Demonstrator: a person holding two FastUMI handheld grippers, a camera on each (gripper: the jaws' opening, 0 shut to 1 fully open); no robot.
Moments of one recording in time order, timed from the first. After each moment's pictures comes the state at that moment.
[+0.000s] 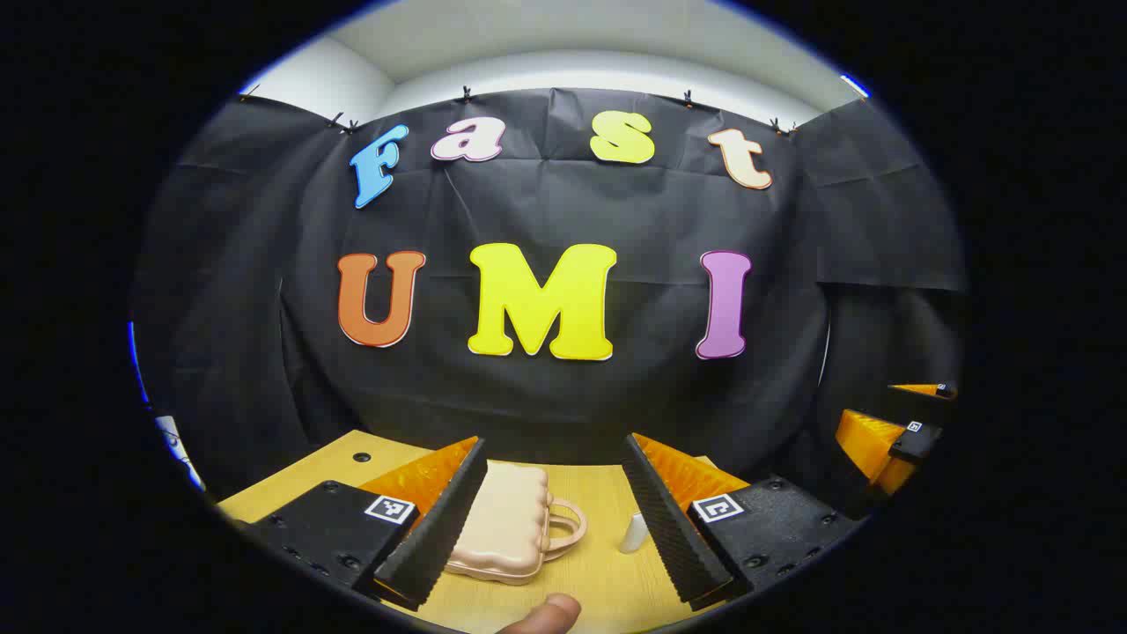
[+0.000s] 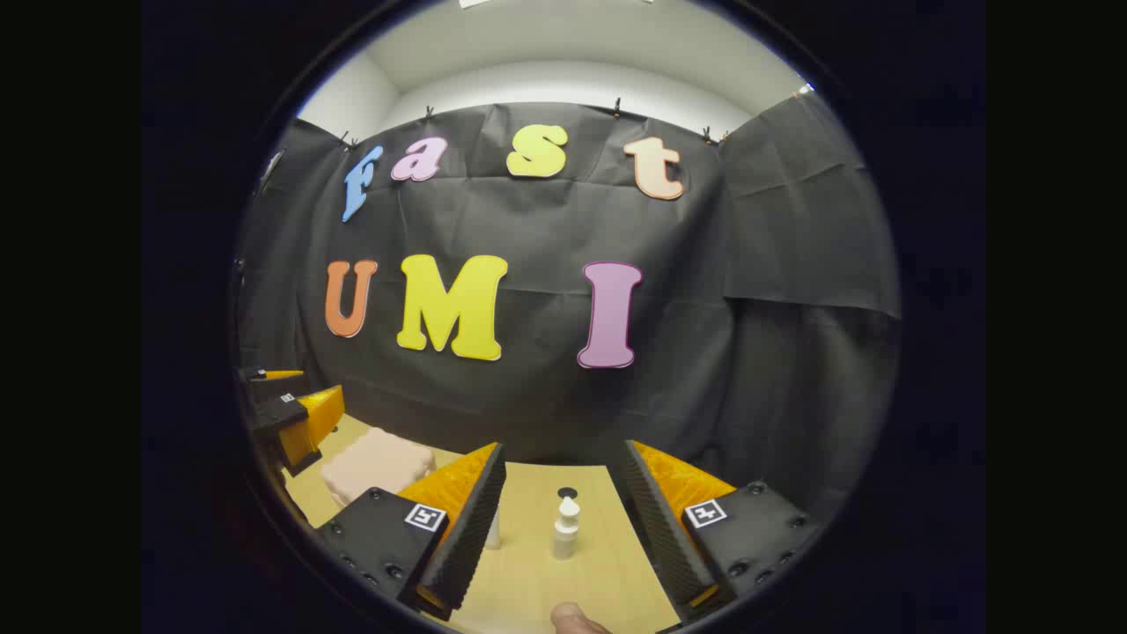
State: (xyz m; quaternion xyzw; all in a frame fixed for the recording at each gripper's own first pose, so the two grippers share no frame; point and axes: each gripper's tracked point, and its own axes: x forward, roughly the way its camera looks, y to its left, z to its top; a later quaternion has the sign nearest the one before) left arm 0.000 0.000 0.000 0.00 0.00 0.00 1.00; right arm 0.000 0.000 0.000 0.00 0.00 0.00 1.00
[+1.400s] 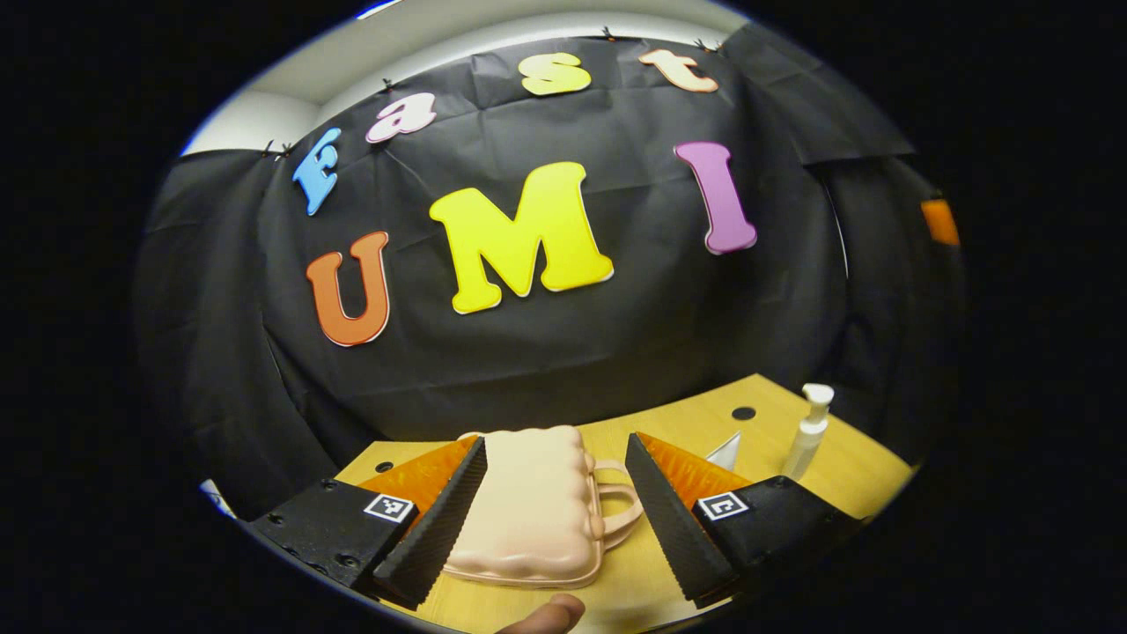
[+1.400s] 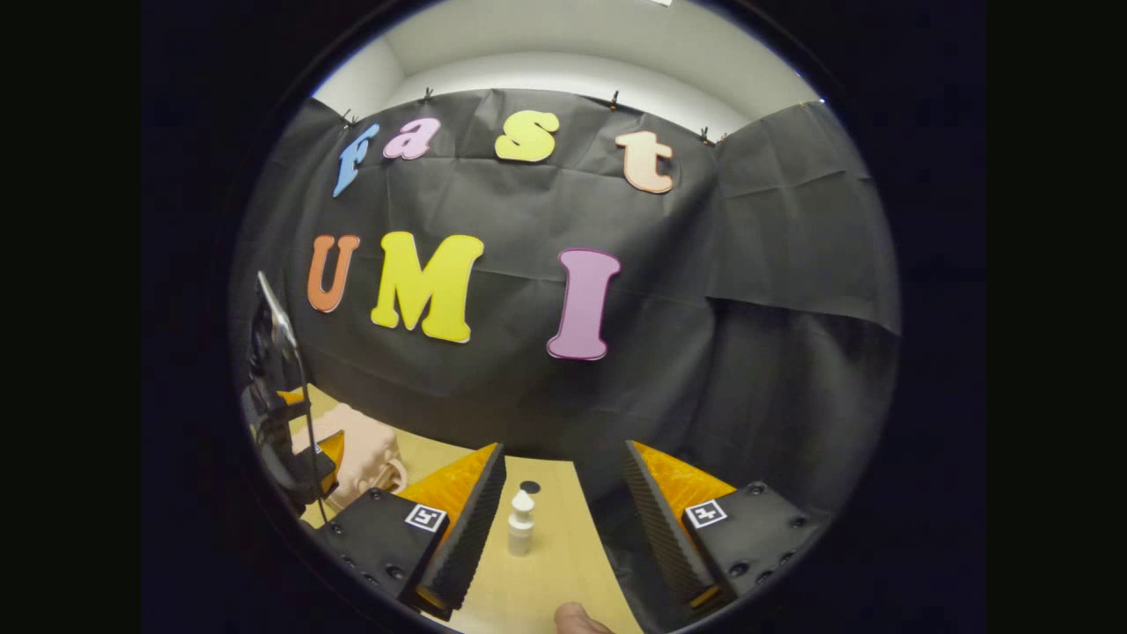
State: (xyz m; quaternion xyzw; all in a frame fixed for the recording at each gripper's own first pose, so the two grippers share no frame) left arm 0.078 0.021 -0.133 0.18 0.07 0.02 0.98; right arm 0.020 -0.058 -0.025 -0.04 0.02 -0.04 1.00
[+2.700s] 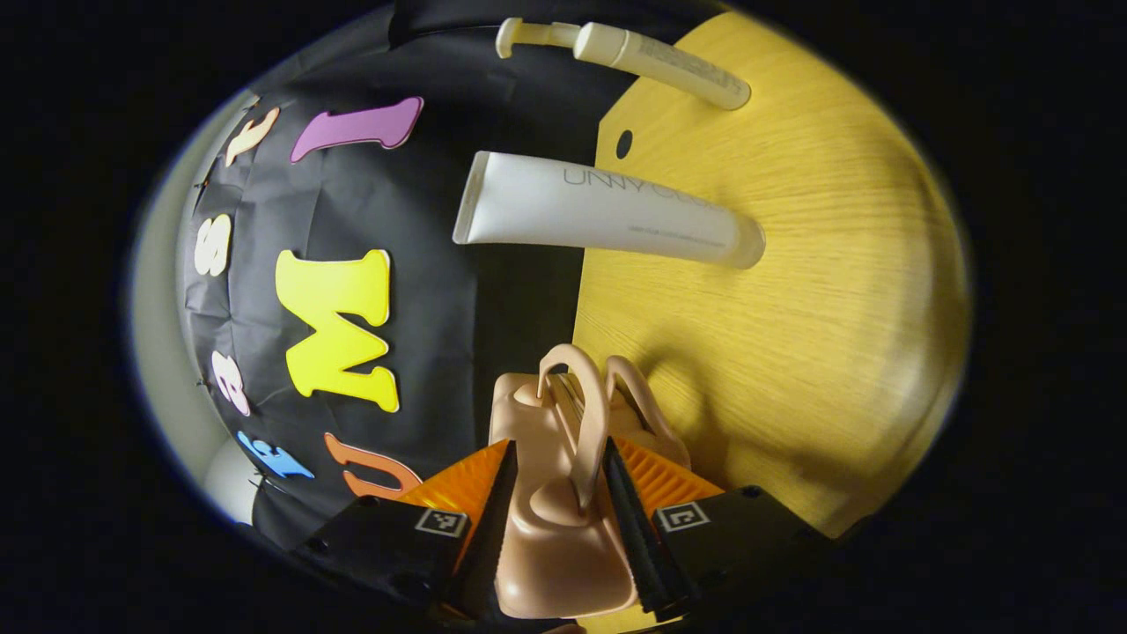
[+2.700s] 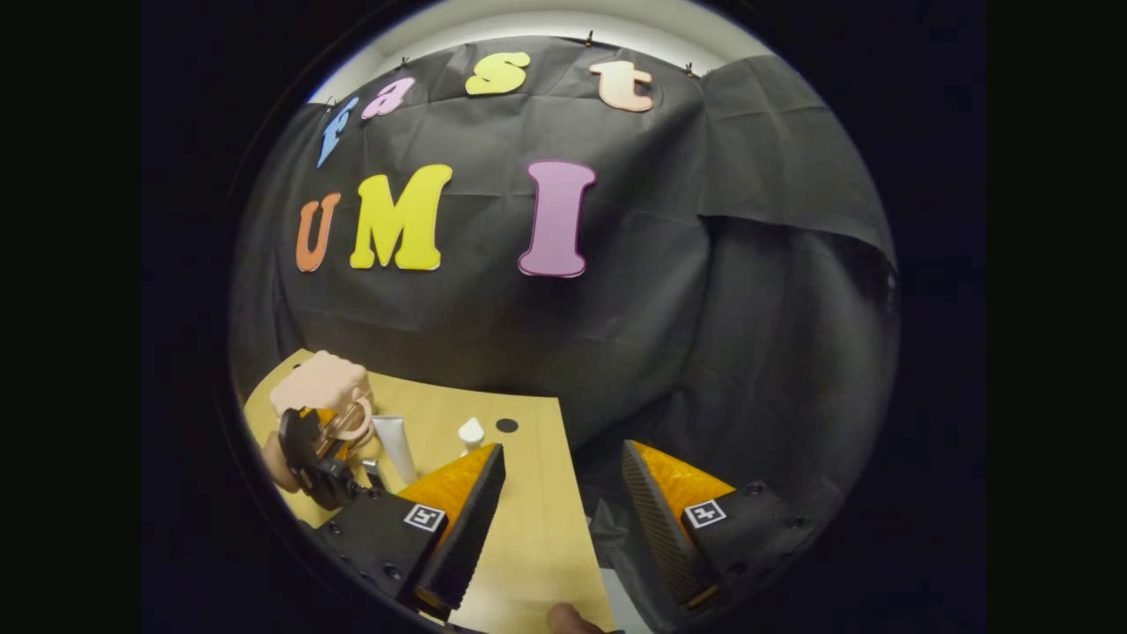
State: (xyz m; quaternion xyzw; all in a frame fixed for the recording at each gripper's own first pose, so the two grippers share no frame) left arm 0.148 0.013 -0.291 0.70 0.14 0.01 0.70; right arm 0.050 -0.121 -0.138 -0.01 0.13 -0.02 0.99
